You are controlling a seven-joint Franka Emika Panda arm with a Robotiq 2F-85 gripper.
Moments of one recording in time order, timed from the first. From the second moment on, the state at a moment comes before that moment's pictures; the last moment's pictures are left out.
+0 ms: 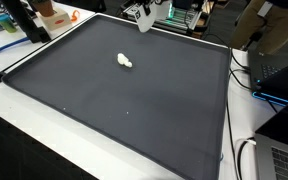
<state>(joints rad) 0.03 -0.07 0.04 -2.28 0.33 2.02 0.04</state>
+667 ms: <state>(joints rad) 0.08 -0.07 0.14 -2.48 0.06 2.53 0.53</state>
